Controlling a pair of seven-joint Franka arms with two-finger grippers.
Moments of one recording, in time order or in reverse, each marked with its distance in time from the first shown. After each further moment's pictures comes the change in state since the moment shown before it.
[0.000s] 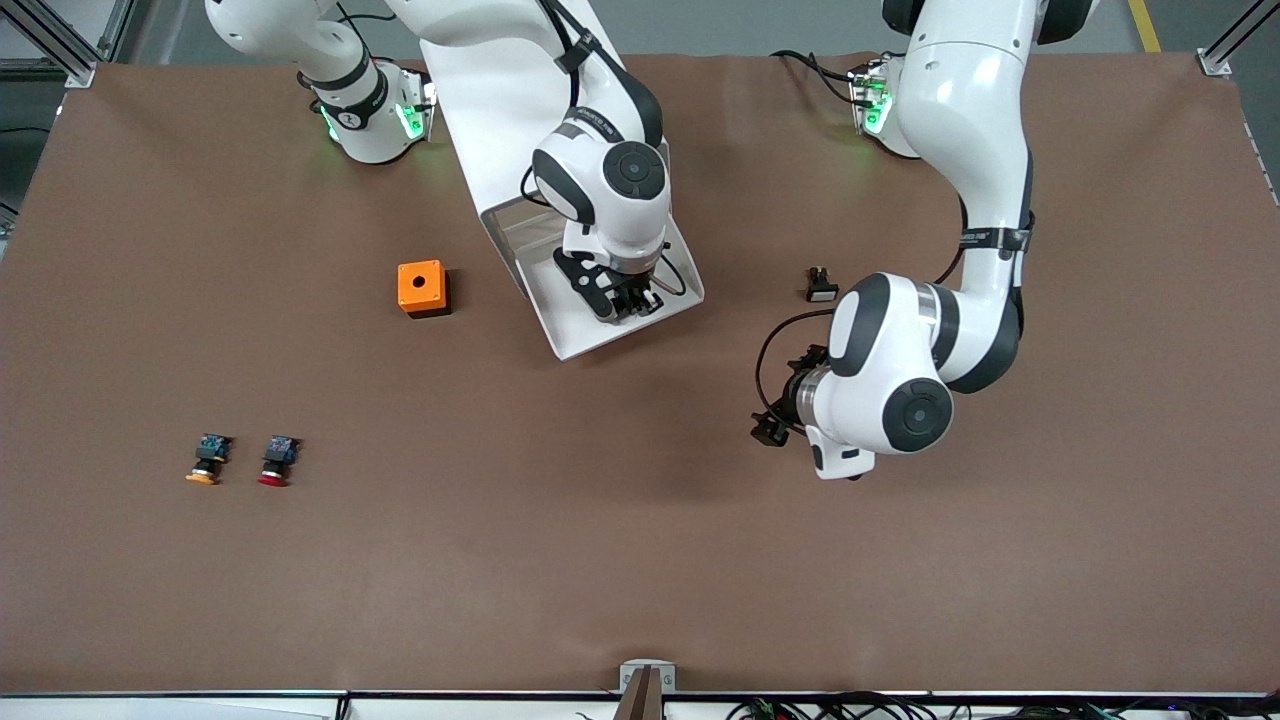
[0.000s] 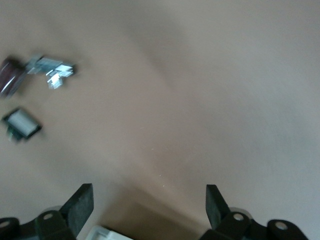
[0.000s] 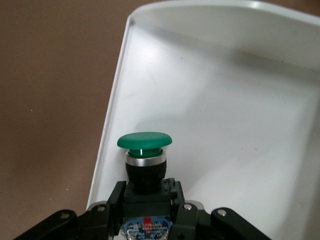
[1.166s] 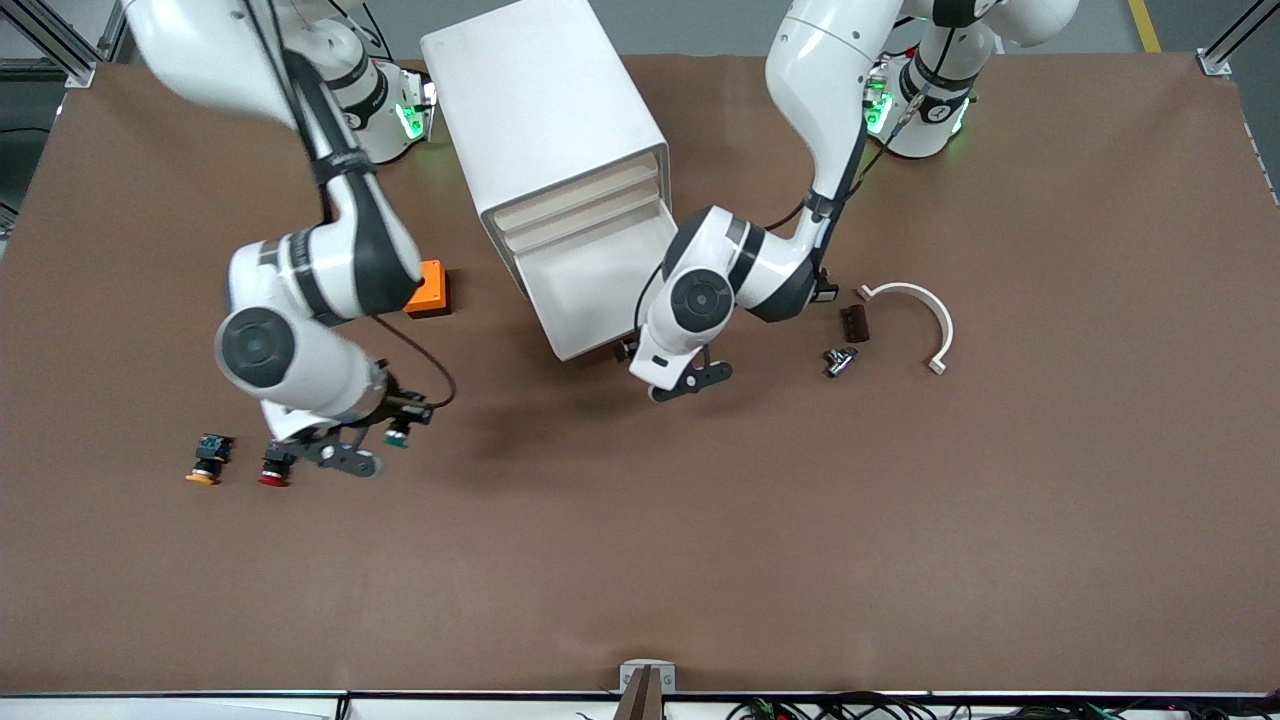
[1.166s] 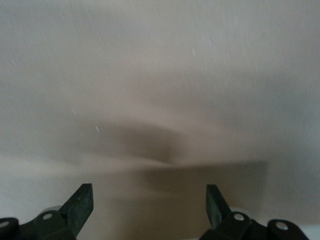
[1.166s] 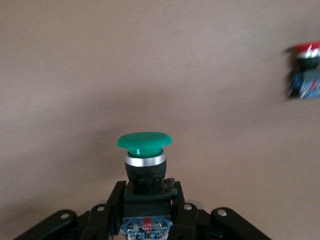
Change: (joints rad) left arm -0.323 0.018 -0.087 -0.223 0.012 0.407 0.211; right arm -0.628 -0.064 -0.032 0.027 0.054 -0.102 -1.336
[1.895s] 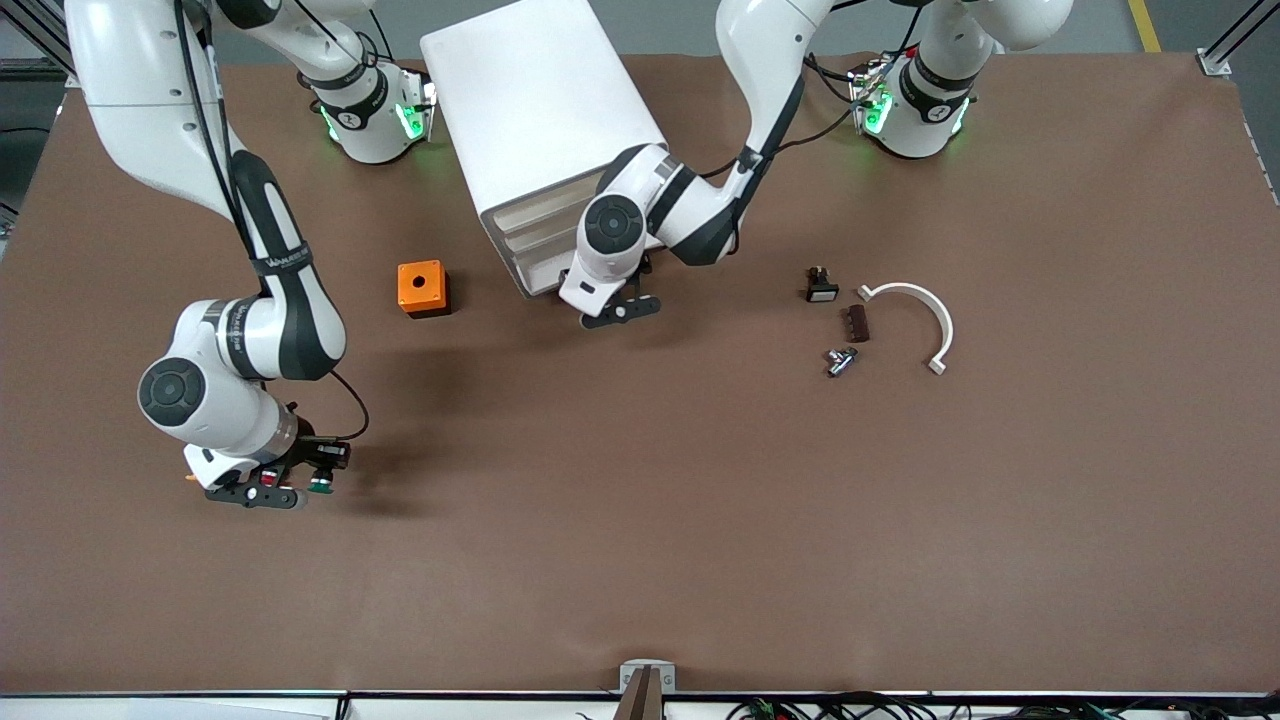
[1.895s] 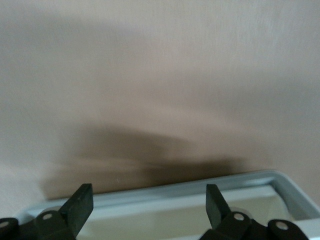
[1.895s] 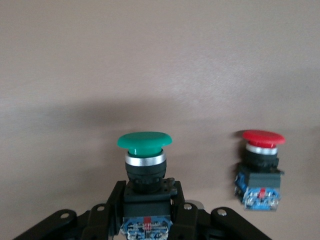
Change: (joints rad) left arm -0.161 -0.001 -0.046 -0.004 -0.006 0.004 -0.118; right arm -0.171 0.138 0.001 -0.085 -0.023 0.324 -0.327
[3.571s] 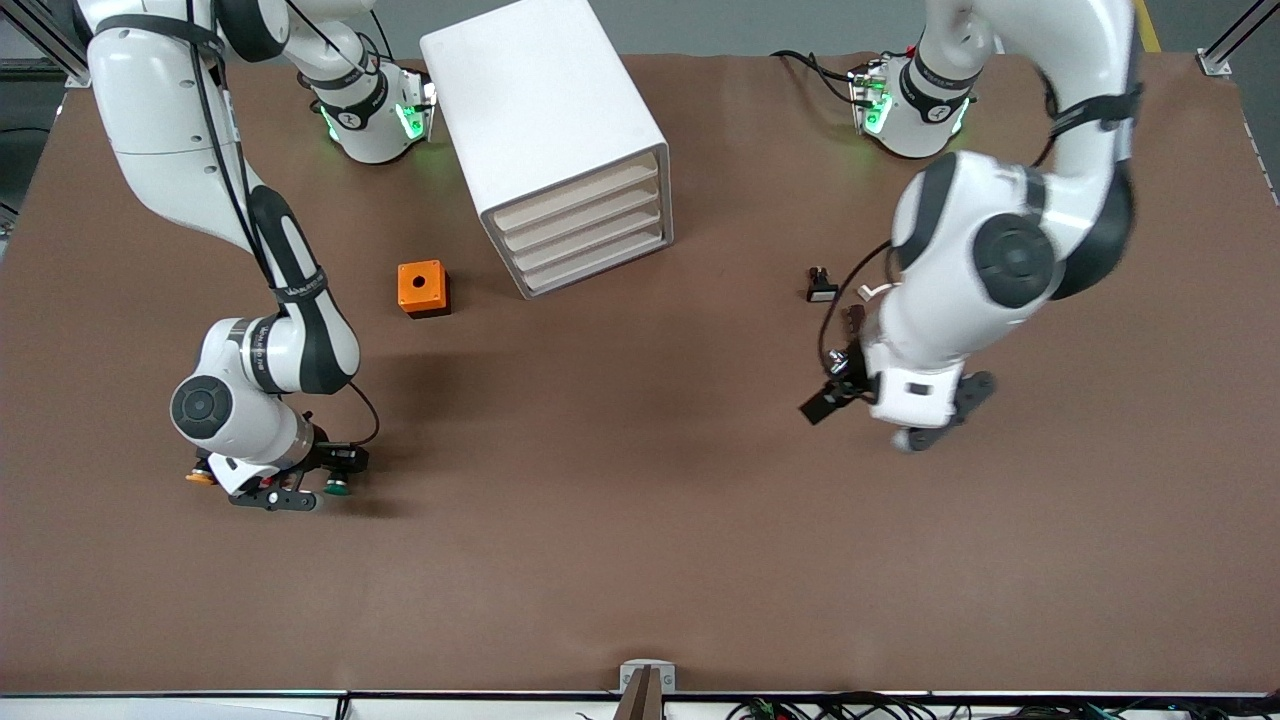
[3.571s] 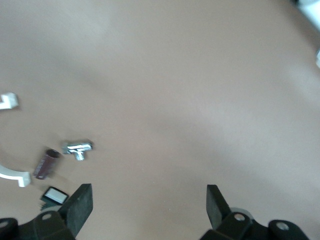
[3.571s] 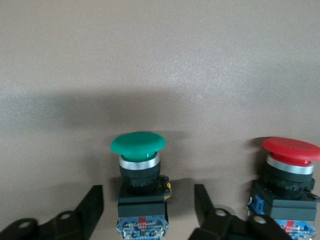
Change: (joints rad) left arm 0.486 -0.392 0.160 0.017 0.280 -0.240 0.029; right arm -0.010 0.079 0.012 0.006 0.000 0.053 -0.015
